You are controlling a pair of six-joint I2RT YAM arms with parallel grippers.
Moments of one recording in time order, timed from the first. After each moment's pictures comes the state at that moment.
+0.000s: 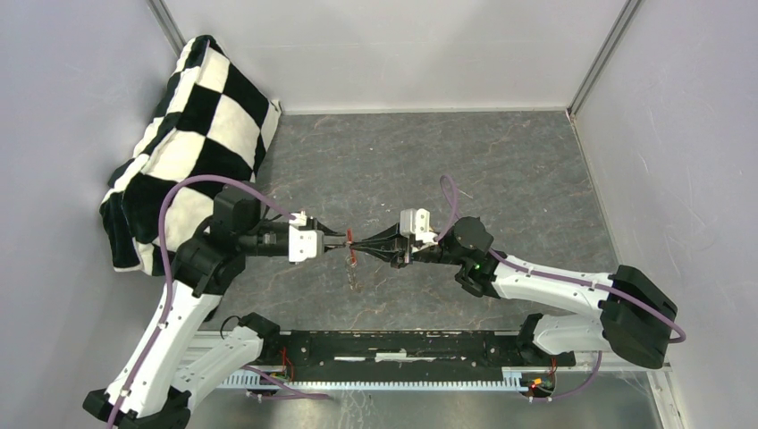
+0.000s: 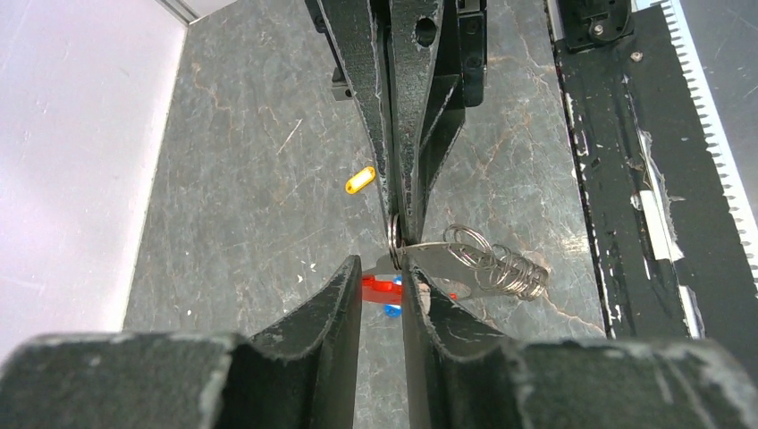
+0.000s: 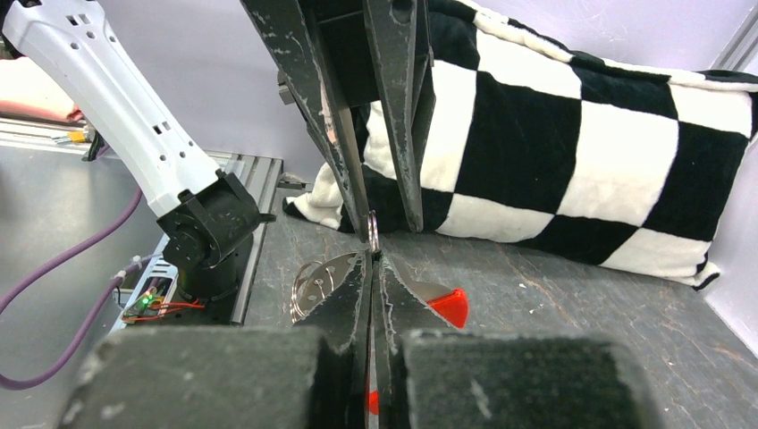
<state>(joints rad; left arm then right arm) -0.46 0.80 1.08 -0.81 0.89 0.88 1.00 1.25 0.66 0.86 -0.52 -0.07</state>
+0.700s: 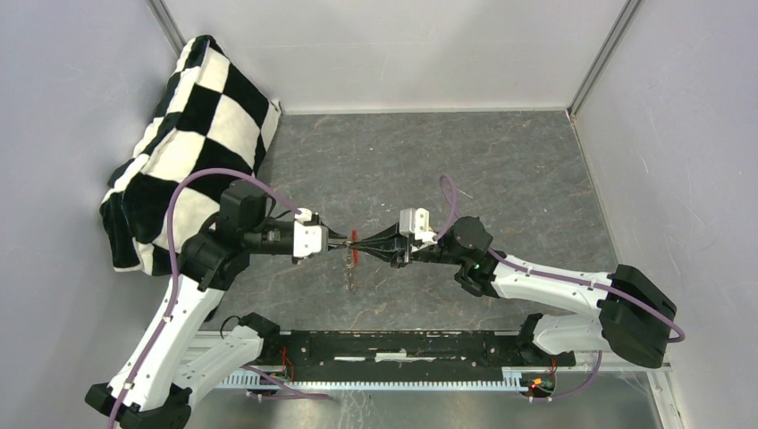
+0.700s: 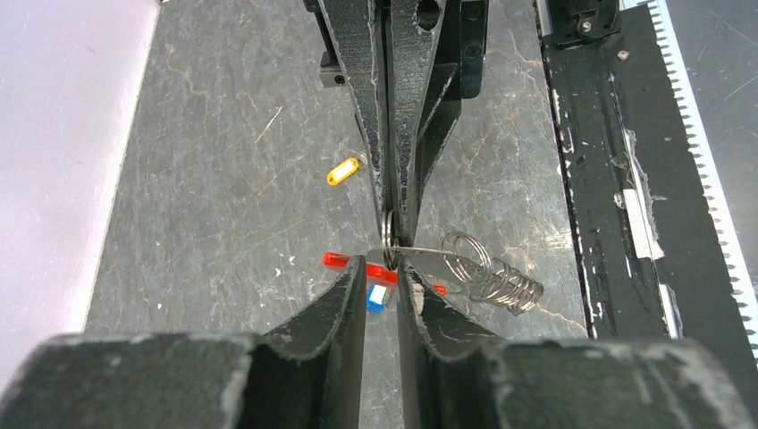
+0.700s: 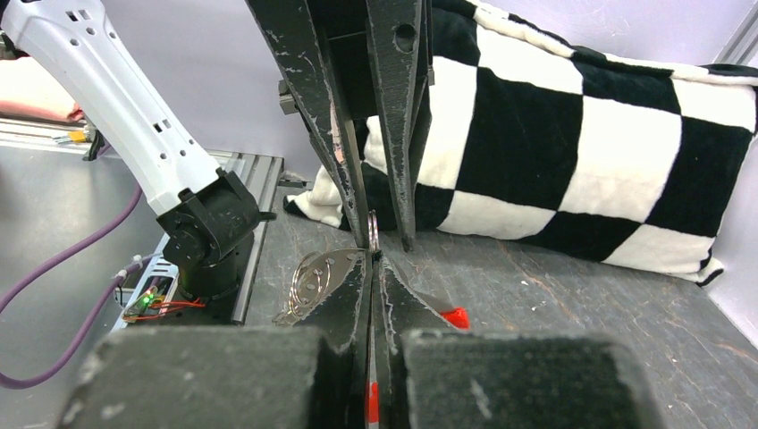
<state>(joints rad) -0.46 0.81 1.07 -0.82 0.89 0.86 1.00 1.25 0.66 0.86 -0.52 -0.07</state>
